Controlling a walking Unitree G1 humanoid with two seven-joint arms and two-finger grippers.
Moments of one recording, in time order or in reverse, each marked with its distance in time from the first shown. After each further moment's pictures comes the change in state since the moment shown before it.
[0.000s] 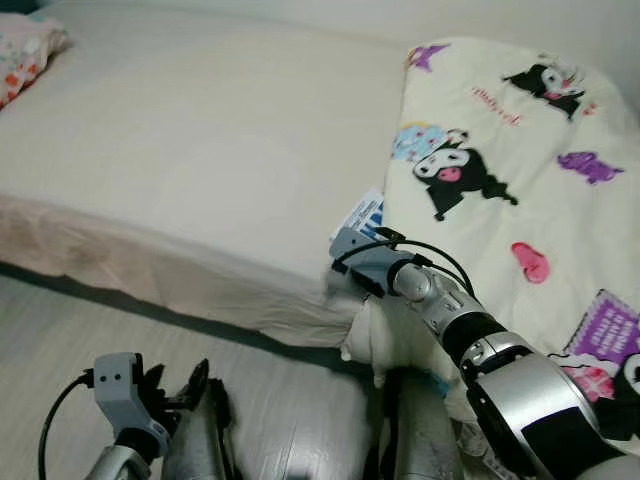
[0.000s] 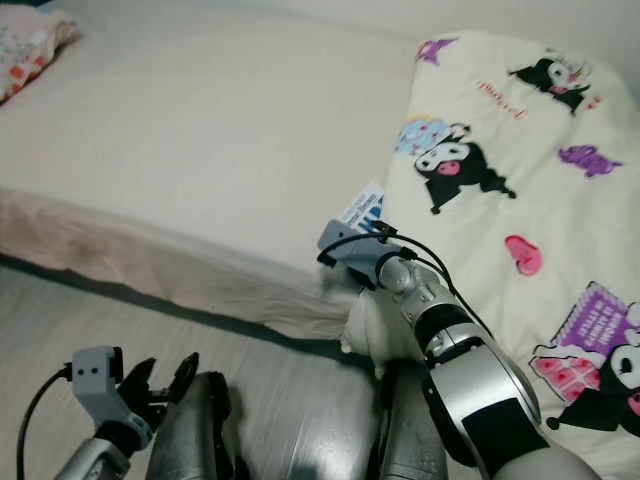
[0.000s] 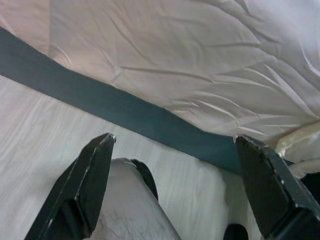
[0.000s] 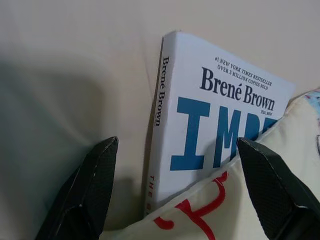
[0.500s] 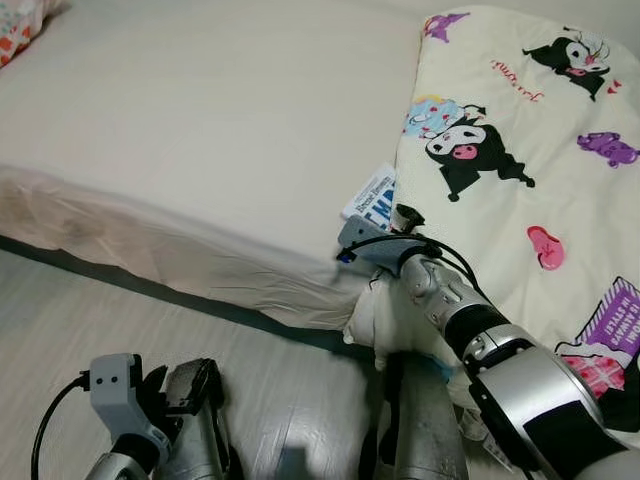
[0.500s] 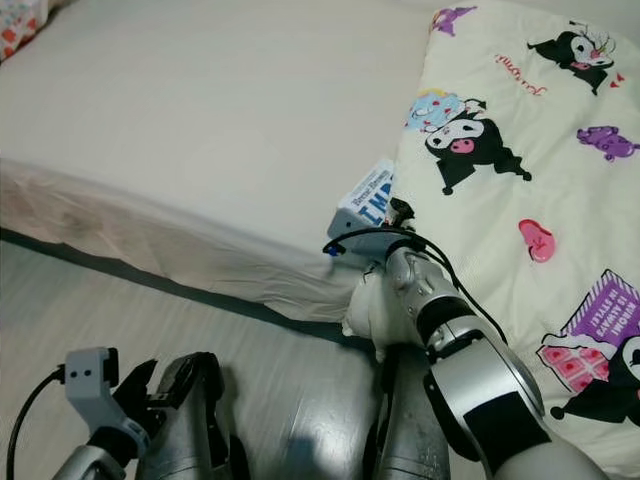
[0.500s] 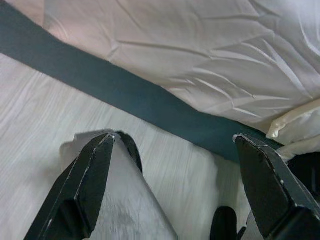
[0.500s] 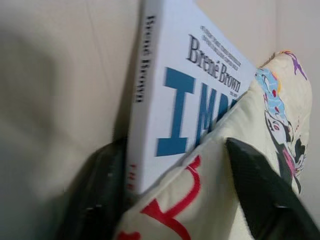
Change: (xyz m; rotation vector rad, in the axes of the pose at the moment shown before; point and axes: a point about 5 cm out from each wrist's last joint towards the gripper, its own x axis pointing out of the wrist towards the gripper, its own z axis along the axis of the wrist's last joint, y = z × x) left arm -0.019 -0.014 0.012 -0.021 0.015 -0.004; right arm -0.003 -0.023 -0.006 -0.105 0.081 -0.274
